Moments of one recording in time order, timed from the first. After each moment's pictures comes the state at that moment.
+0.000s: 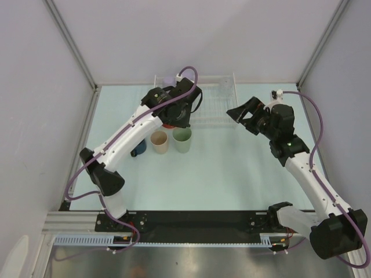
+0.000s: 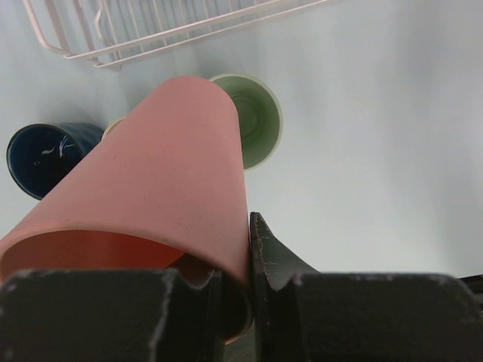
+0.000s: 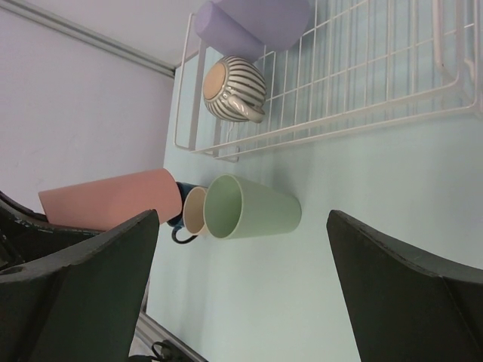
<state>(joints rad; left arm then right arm) -0.81 1.78 2.04 -1.30 -0.36 -0.48 0.26 1.06 0.93 -0.13 -0.24 0.83</state>
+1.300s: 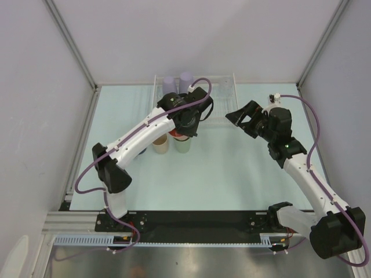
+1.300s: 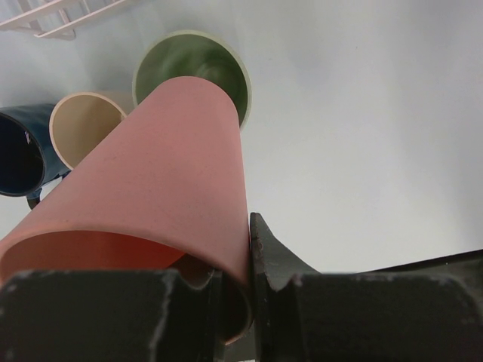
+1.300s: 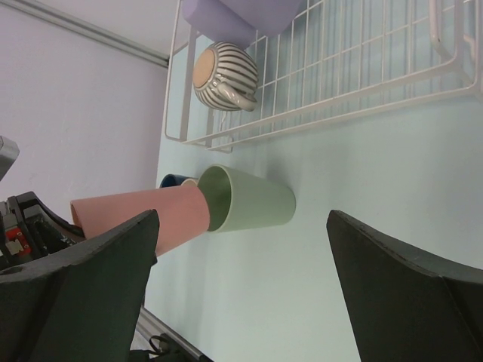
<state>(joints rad) -0.86 1.85 2.02 -1.33 -0.31 -0.49 0.26 1.06 0.86 -0.09 -0.25 0.84</state>
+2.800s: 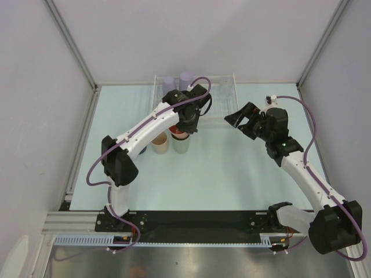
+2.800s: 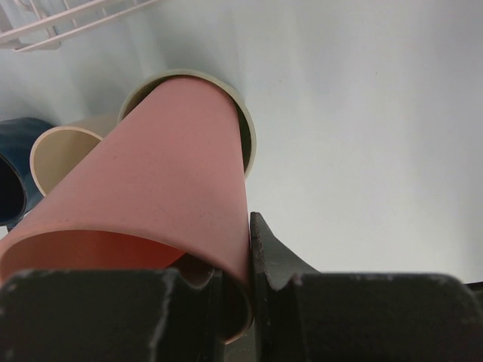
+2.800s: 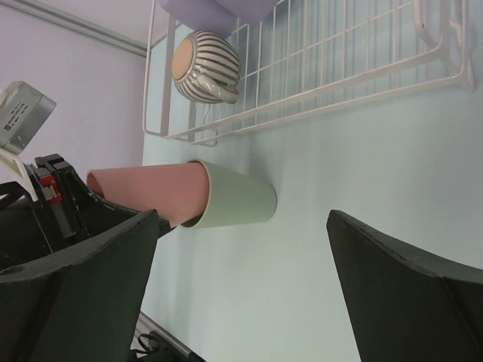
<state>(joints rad) -0.78 1.96 2.02 -1.26 -0.26 -0.47 0.26 1.11 0.85 -0.08 -0.25 0.82</state>
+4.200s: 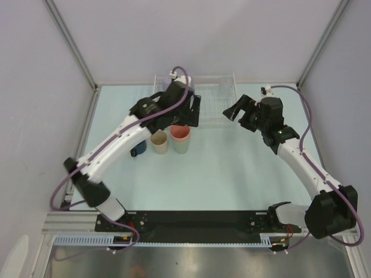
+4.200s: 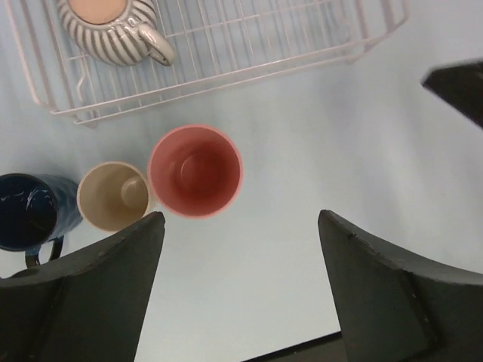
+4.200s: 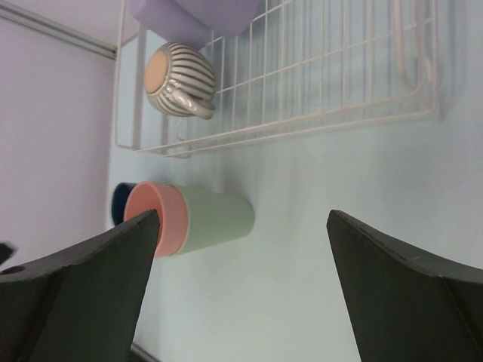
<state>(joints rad) -0.82 1.66 1.89 -1.04 -0.37 -0.47 0.27 1.21 0.96 -0.15 -0.20 0.74</state>
